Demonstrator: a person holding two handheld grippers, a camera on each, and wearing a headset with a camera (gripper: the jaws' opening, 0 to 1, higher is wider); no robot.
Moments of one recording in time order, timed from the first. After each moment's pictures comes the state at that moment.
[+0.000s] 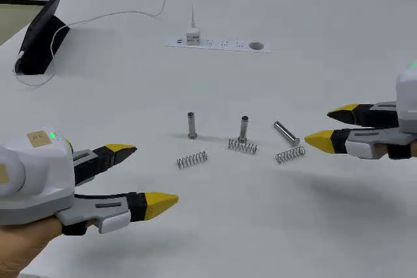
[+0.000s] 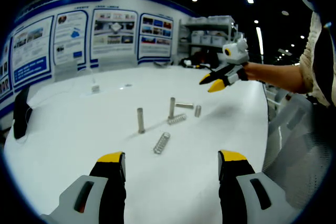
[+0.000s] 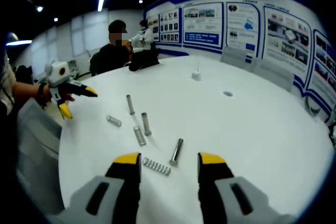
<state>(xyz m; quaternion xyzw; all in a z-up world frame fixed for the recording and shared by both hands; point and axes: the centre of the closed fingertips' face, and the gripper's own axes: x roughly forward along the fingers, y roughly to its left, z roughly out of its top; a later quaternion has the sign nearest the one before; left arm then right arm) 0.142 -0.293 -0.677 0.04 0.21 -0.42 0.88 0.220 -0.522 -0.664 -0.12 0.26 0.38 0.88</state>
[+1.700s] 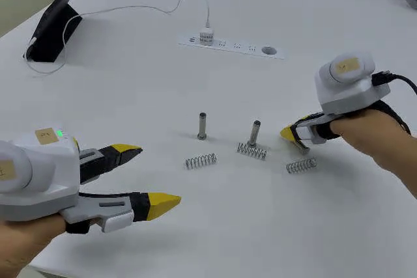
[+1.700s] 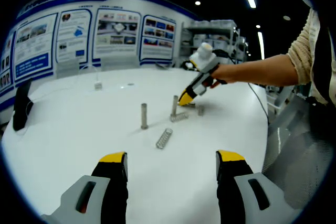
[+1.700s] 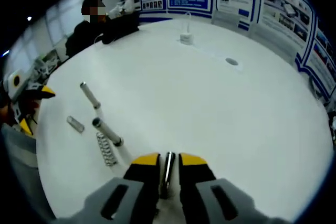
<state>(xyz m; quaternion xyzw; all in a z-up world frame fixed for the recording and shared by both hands) 0.142 -0.281 -0.685 0.02 0.20 -0.42 0.88 0.281 -0.489 -0.732 -0.14 0.41 0.31 0.85</state>
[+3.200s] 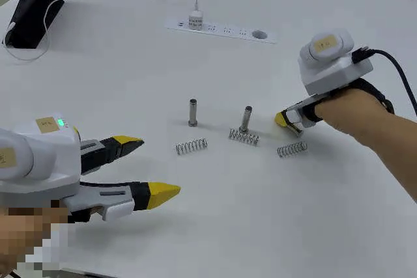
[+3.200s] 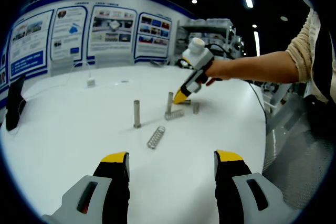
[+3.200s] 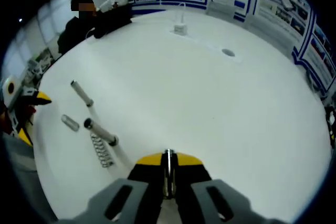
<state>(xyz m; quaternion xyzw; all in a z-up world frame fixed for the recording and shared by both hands) 0.143 -0.297 -0.694 0.02 0.21 -0.44 0.87 0.281 -0.493 -0.740 -0.14 0.44 0.27 0.85</state>
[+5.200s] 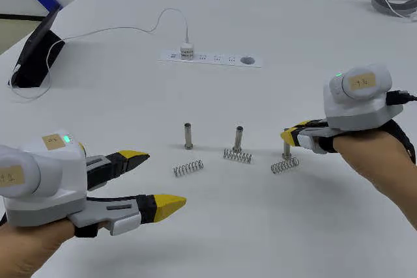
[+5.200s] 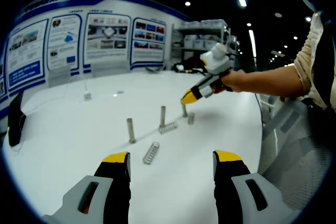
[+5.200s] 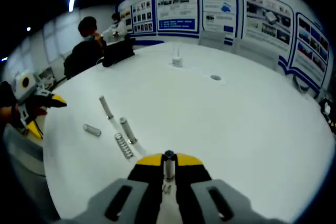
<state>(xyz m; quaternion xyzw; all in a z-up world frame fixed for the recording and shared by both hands) 0.140 -0.310 -0.665 0.04 0.18 -0.45 0.87 0.247 -0.505 -0.696 -0.09 0.32 0.28 0.90</state>
